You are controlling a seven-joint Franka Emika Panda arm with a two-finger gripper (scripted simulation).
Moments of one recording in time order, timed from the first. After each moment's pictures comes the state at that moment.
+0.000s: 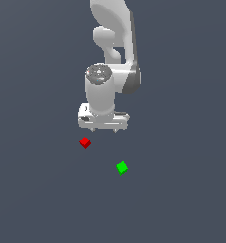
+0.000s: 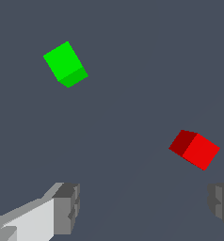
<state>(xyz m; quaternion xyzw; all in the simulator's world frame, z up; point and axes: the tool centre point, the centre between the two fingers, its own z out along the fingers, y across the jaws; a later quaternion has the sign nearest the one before) -0.012 -0.040 0.145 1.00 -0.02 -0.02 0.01</state>
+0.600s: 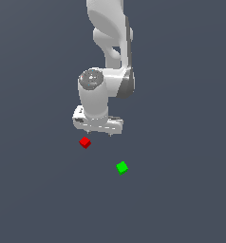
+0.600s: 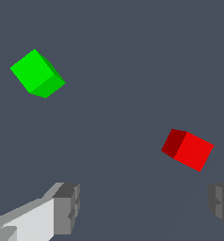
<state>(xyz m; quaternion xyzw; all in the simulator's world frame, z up) -0.008 -0.062 0.130 1.00 -0.08 -0.01 0.00</state>
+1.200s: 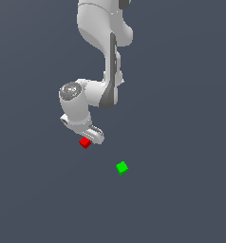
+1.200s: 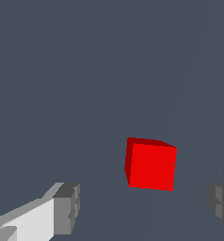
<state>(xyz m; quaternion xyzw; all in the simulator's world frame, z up) -0.013 -0.132 0.083 0.97 -0.26 0.00 0.00</state>
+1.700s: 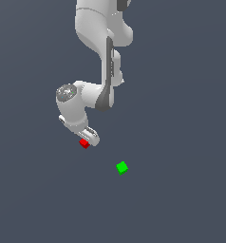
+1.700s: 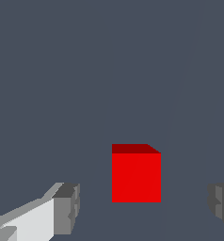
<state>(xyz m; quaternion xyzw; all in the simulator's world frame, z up) -0.019 -0.150 0.070 0.95 -0.30 0.00 0.00</state>
